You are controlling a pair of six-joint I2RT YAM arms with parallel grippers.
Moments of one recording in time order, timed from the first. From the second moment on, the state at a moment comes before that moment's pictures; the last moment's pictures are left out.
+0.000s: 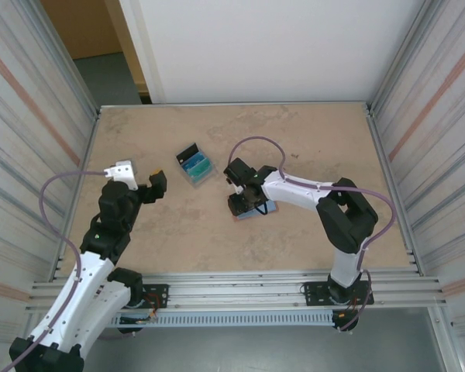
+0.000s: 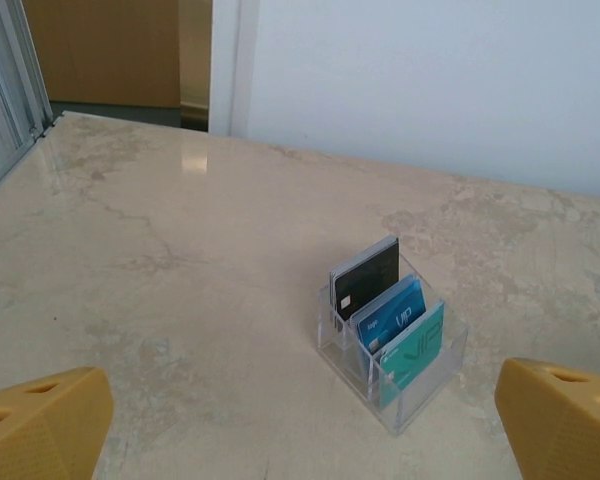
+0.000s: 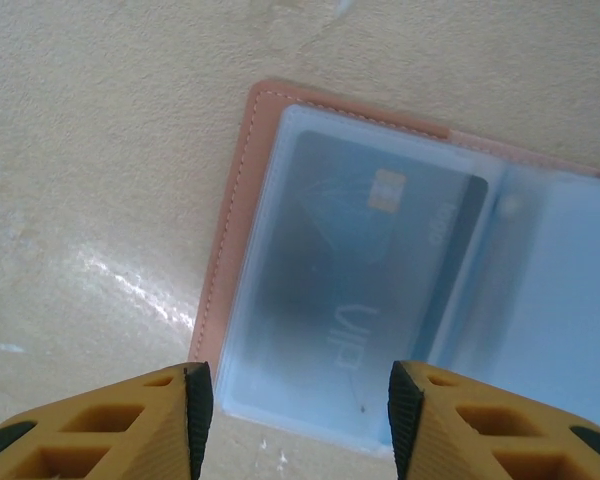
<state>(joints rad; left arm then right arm) -0.28 0.65 0.56 -0.21 -0.23 -0.26 0.82 1.84 1.26 -0.67 0.04 0.30</state>
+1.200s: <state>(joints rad) -0.28 0.75 0.57 -0.22 -0.08 -0.27 0.76 1.91 1.25 -0.63 -0.03 0.30</state>
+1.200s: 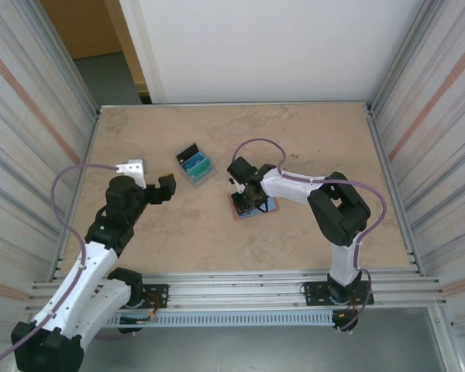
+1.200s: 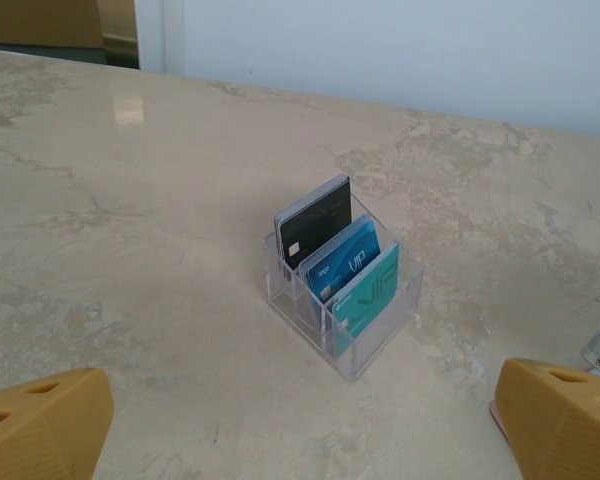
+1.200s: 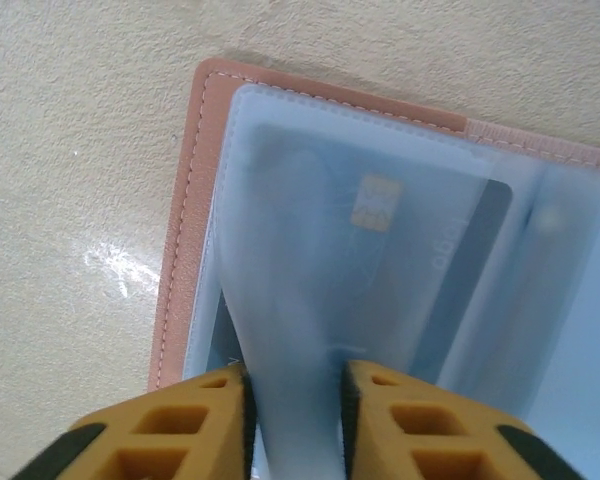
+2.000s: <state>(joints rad) -0.39 0.75 0.59 -0.24 -0.13 -0.28 0.81 1.78 1.14 -0.65 -0.07 0.31</state>
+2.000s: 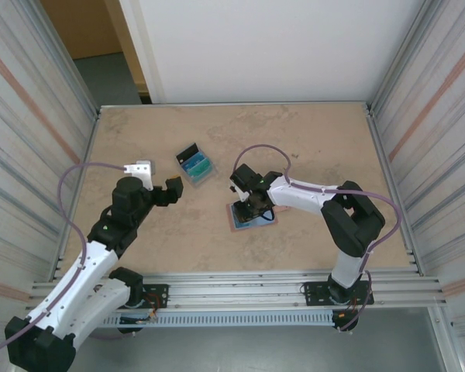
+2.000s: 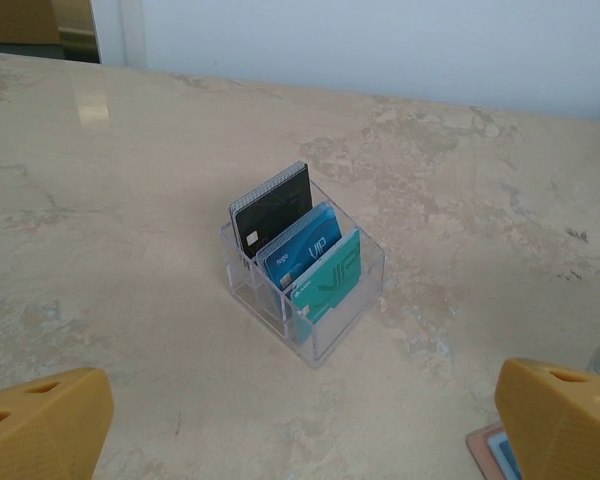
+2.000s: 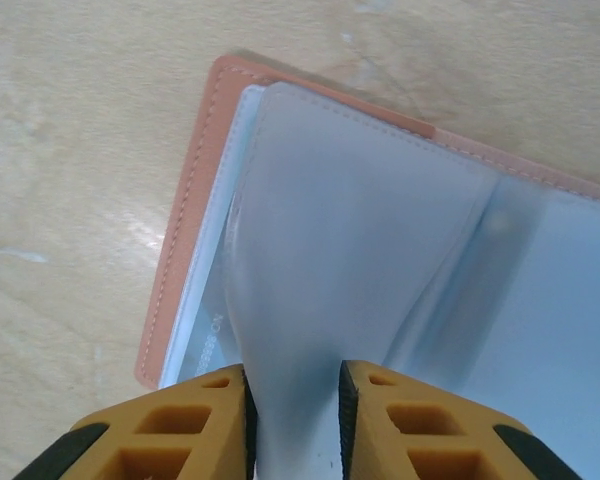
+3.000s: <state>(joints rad) -0.42 0.74 0.61 -0.24 -0.15 -0.24 0.77 1.71 1.15 -0.74 0.16 0.34</state>
